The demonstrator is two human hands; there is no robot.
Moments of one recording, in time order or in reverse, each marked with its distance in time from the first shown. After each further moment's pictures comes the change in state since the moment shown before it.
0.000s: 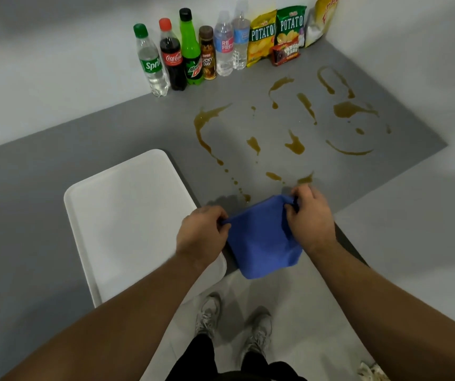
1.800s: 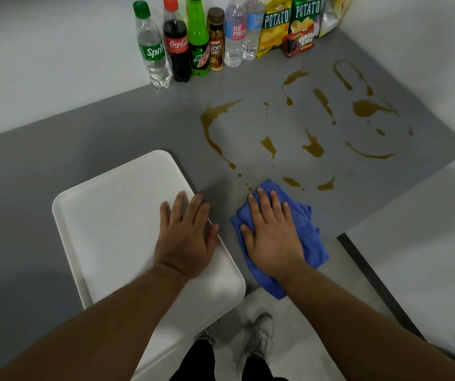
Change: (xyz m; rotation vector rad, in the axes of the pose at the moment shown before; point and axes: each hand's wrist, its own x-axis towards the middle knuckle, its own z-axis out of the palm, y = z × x) left_hand 0.022 -0.087 0.004 0.442 0.145 0.191; right_hand -0.015 -0.062 0.091 -0.434 -0.347 -0.234
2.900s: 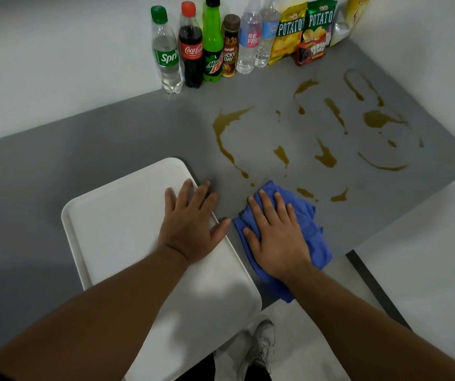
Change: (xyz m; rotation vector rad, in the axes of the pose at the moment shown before) left_hand 0.048 -0.034 -0.002 0.013 -0.019 0.060; right_hand 0.025 -0.010 0.001 0.011 0.016 -0.054
